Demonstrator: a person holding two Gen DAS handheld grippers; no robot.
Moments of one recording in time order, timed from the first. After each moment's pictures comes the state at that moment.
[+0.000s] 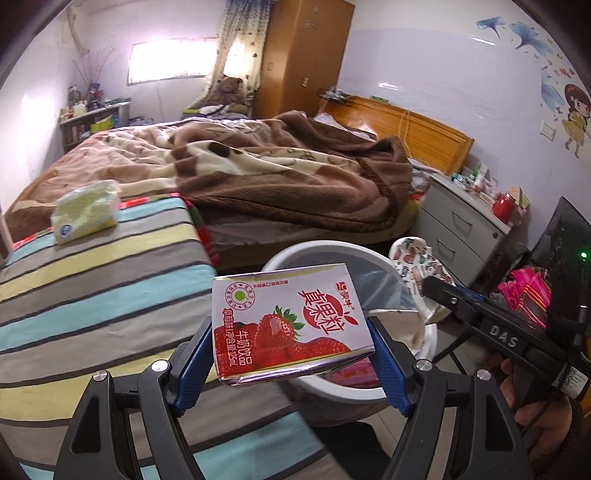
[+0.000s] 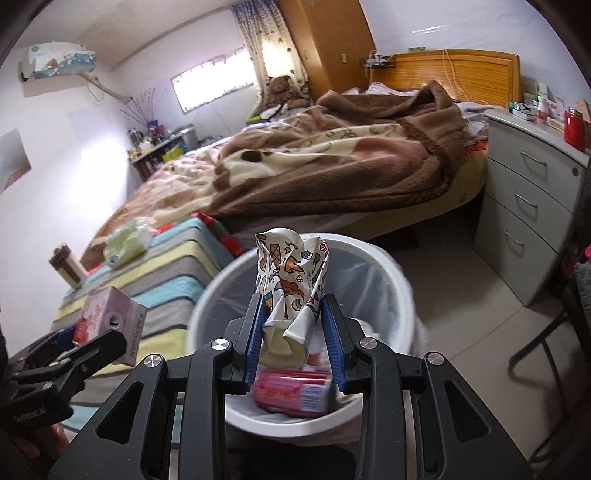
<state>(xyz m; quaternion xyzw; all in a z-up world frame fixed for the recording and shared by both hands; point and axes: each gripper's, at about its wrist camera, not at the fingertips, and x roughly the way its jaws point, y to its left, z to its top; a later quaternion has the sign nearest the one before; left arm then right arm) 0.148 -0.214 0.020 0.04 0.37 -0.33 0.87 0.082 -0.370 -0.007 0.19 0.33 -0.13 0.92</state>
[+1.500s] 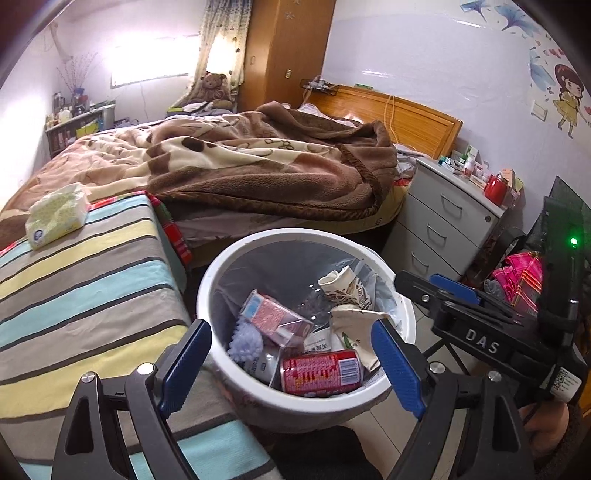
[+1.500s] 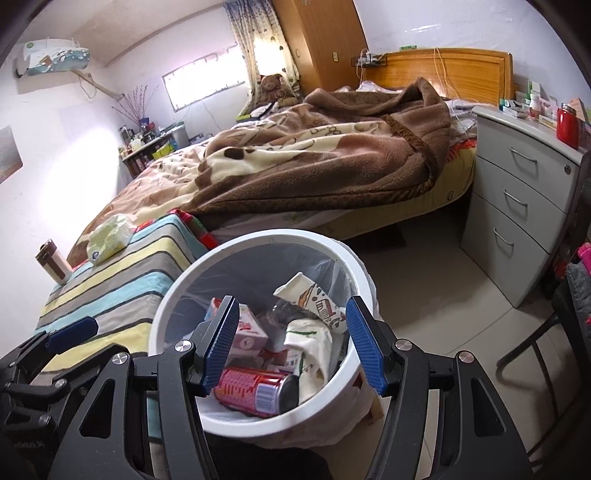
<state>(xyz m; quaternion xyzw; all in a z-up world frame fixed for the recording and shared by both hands) 0.126 -0.259 0.006 0.06 0.37 -0.34 0.87 0.066 -0.387 -0.009 0.18 0.32 -0.13 0.92</state>
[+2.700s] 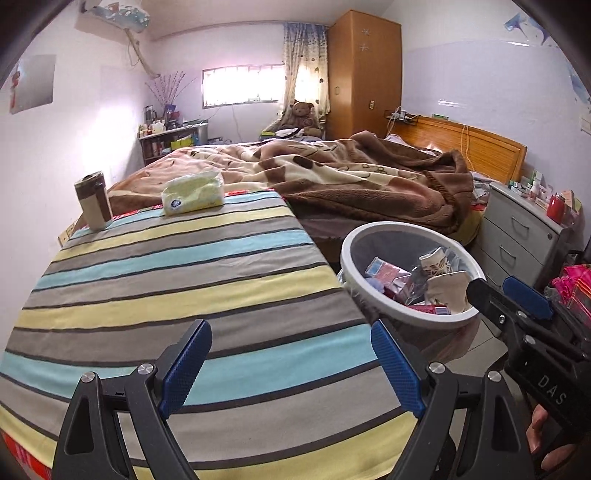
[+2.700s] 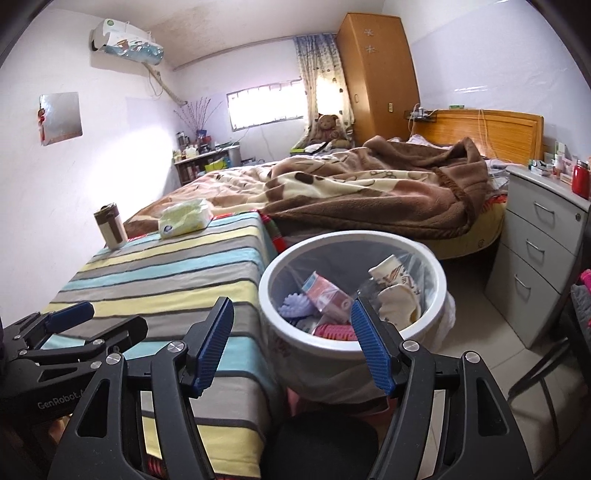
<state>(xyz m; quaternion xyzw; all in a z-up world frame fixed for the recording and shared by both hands) 0.047 -0.129 0.000 0.05 0.31 -0.17 0.93 0.020 -0.291 -0.005 0.10 0.24 -0.08 0.96</state>
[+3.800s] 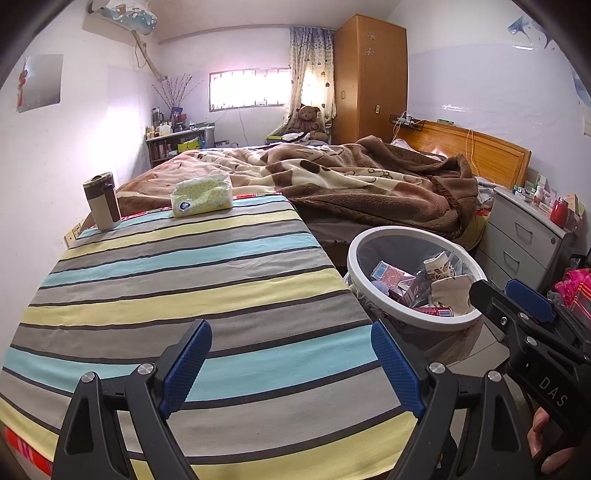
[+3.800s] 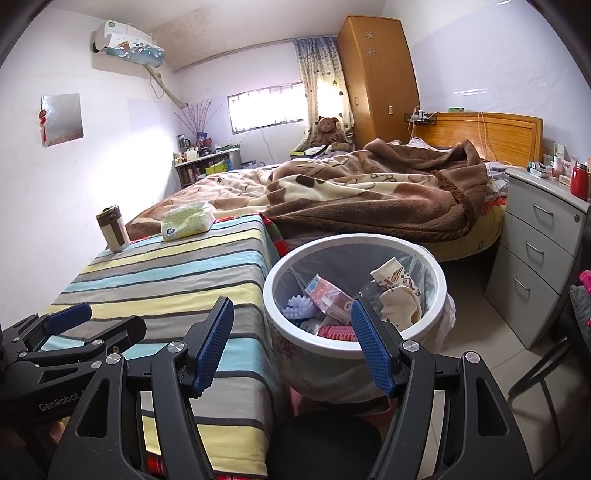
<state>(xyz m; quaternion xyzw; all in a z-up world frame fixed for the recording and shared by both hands) 0.040 -0.126 0.004 0.05 0.30 -0.16 0.94 0.014 -0.282 -0.003 0.10 0.24 -0.08 0.96</state>
